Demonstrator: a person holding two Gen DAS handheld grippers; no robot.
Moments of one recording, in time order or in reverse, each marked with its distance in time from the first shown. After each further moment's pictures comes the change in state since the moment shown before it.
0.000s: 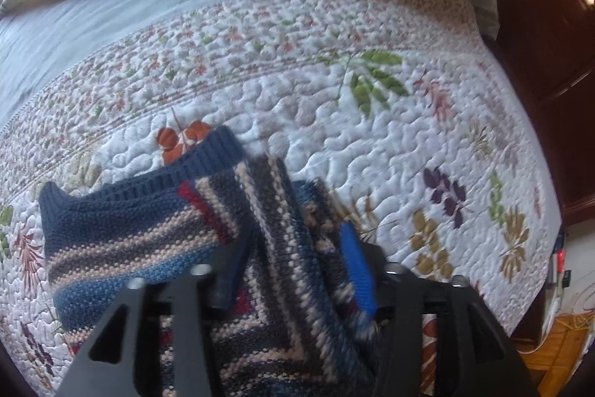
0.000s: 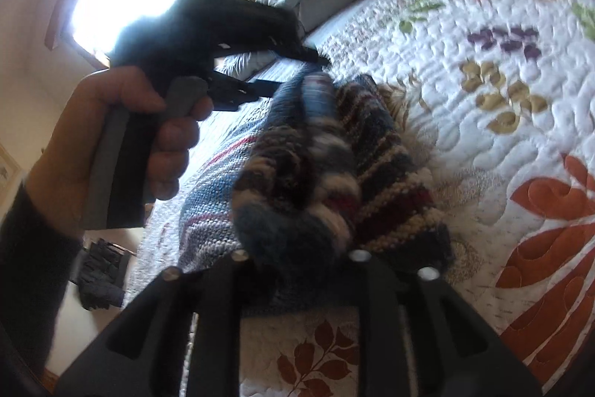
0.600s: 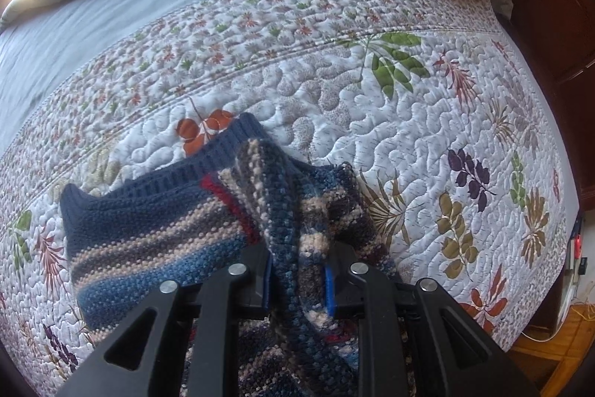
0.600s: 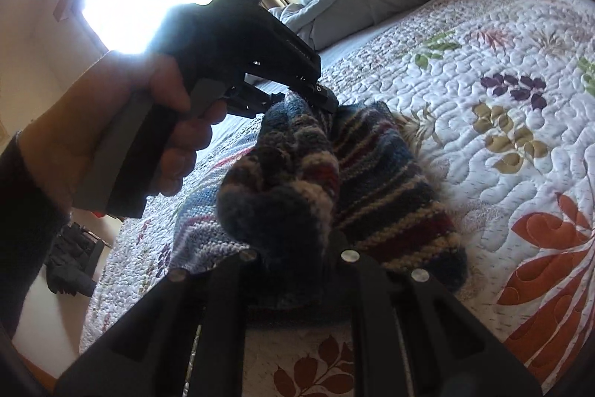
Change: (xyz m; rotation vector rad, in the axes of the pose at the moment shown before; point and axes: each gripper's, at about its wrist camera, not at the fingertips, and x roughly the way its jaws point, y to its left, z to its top) left arm 0.010 0.007 -0.001 0.040 0.095 0.096; right arm 0.000 0.032 -0.005 -0.155 -0.082 -0.073
